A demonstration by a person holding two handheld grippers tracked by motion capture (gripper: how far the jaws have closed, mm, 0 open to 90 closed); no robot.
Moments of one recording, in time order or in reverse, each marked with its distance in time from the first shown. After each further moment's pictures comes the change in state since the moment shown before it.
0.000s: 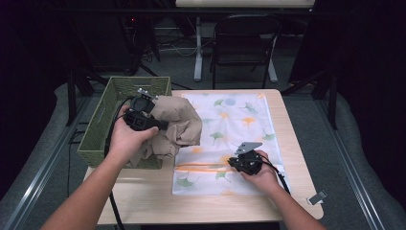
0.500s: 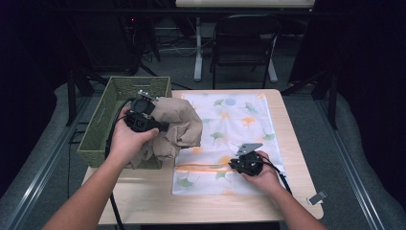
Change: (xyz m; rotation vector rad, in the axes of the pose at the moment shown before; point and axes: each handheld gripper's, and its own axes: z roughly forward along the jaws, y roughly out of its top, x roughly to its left) left arm -0.002 -0.004 0.004 0.005 -0.010 -0.003; right arm -0.002 -0.006 0.001 0.024 0.023 -0.022
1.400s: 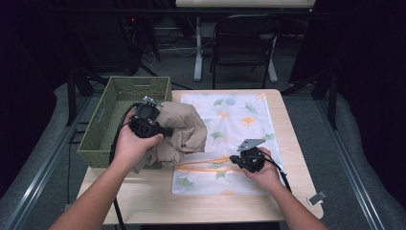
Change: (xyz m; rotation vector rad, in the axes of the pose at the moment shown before) left arm -0.014 -0.008 0.006 -0.003 -0.020 0.014; right arm -0.003 0.014 -0.013 -0.042 -0.018 0.032
